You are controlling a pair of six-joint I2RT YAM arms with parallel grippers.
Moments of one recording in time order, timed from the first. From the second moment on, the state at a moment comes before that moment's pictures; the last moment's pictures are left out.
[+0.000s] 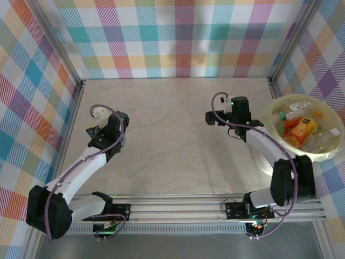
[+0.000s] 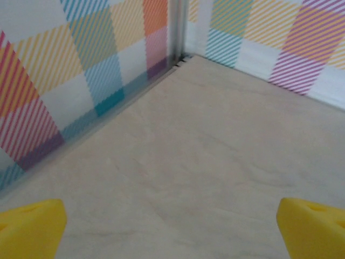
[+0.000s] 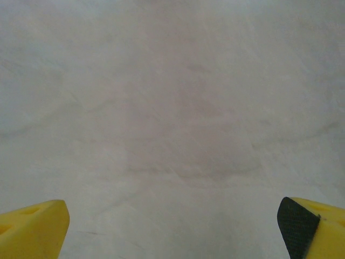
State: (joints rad) left arm -0.37 1.13 0.74 -0.26 -0.92 -0.55; right arm 0.23 1.43 0.91 -0.17 -0.14 0.11
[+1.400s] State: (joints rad) left arm -0.12 1.57 0.40 0.73 -0.33 -0.15; right arm -0.01 1.53 0.40 0.73 -0.19 0.03
